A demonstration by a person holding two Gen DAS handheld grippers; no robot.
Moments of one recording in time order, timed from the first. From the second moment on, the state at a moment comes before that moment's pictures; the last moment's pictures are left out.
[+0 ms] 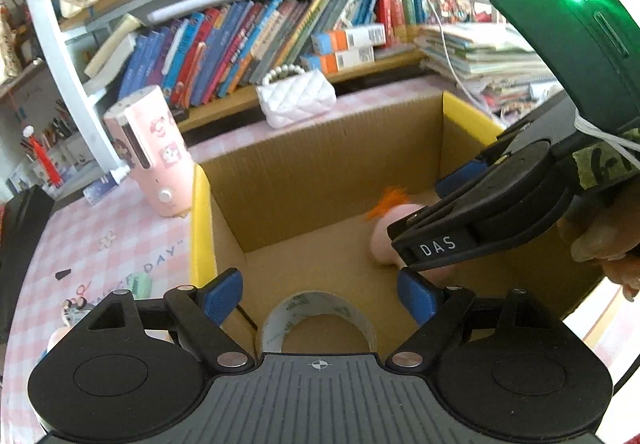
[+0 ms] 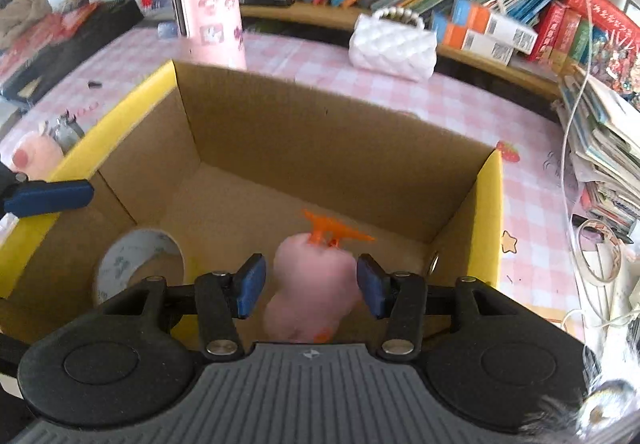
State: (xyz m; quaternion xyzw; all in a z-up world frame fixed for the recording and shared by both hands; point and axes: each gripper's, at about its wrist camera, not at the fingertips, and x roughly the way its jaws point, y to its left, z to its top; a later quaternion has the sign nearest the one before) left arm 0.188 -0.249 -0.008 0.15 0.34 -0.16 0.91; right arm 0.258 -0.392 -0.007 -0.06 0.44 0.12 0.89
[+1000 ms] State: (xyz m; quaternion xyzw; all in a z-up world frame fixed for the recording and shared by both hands) left arm 0.088 -0.168 0.022 0.06 0.26 -0.18 0.95; right arm 0.072 -0.386 0.052 0.04 0.25 -0.11 0.96
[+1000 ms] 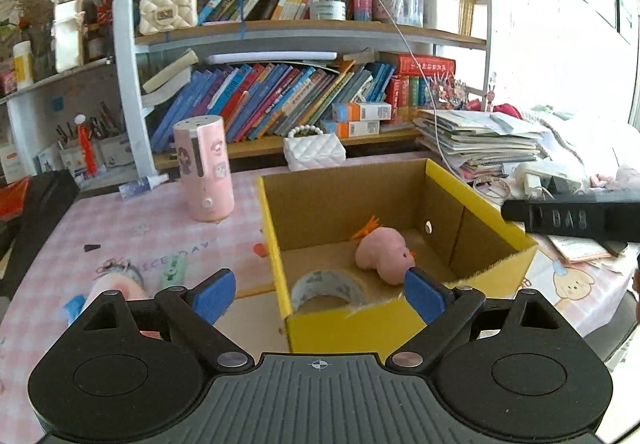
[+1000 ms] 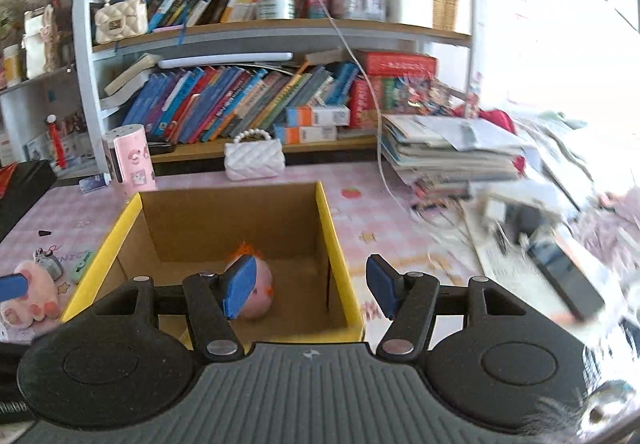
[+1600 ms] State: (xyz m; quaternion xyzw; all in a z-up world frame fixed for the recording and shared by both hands) left arm 0.039 -0.084 -0.018 0.04 0.35 -0.12 0.93; right arm 0.014 -0.285 -0.005 0.02 0.35 -0.10 0.93
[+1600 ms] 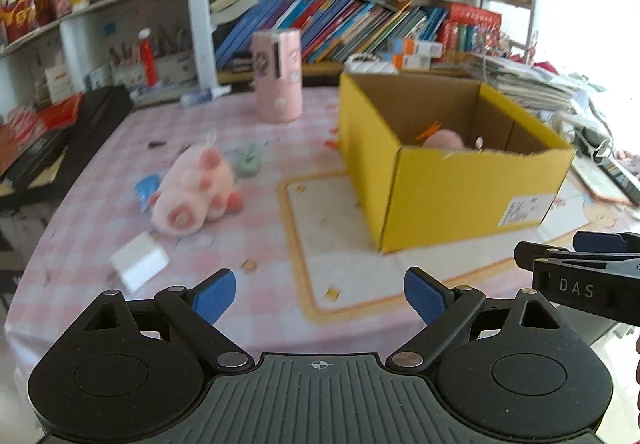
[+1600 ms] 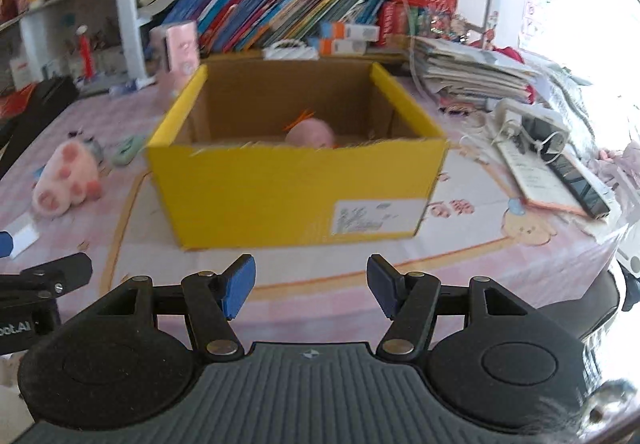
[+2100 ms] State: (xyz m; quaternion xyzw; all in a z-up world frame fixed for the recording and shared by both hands) left arm 0.012 -0.022 -0.018 0.03 0.36 -0.07 0.93; right arm 0.007 -0.214 -0.011 0.01 0.36 -0.03 0.93
